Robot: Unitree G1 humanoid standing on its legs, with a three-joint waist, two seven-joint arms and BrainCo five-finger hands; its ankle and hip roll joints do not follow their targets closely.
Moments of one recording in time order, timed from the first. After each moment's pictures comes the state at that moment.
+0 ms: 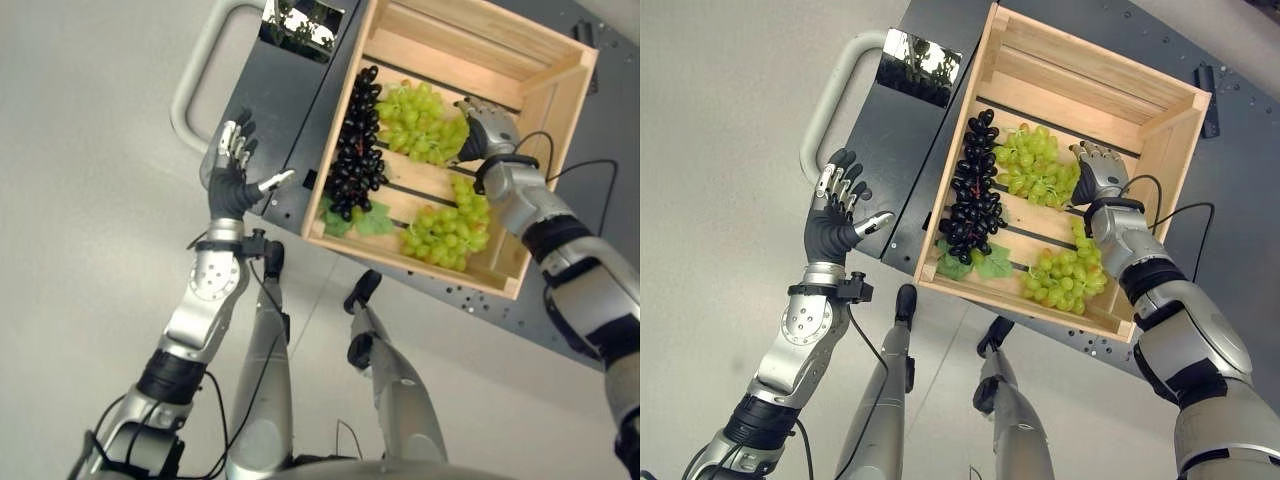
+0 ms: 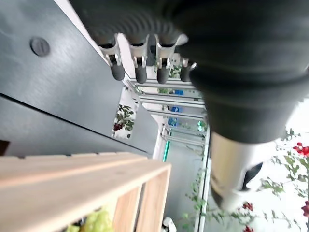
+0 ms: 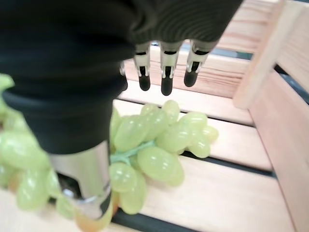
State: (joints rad) left arm -0.38 0.41 -0.22 -0.15 -0.33 -0.17 0.34; right arm -1.16 -0.67 0.70 0.98 -0.53 0.10 -0.29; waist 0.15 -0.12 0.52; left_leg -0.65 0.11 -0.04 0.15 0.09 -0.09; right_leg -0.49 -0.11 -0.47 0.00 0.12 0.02
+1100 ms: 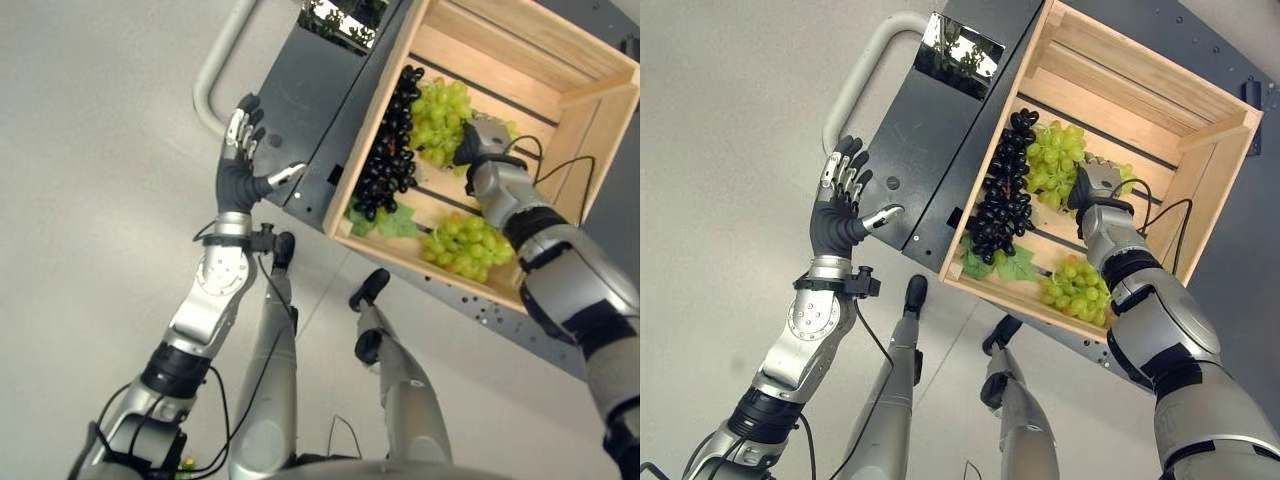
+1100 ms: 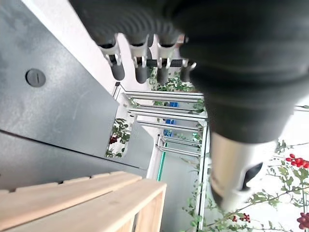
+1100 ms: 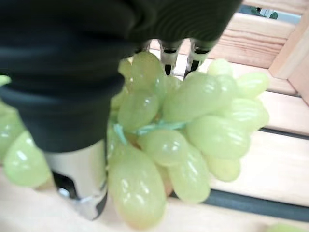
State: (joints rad) left arm -0.42 0.42 -0.26 -0.17 -0.30 -0.17 0.37; right arm -1.24 -0.55 0.68 1.22 -0.40 0.10 -0.27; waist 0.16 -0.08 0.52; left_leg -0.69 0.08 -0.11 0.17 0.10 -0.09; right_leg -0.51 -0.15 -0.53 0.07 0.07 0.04
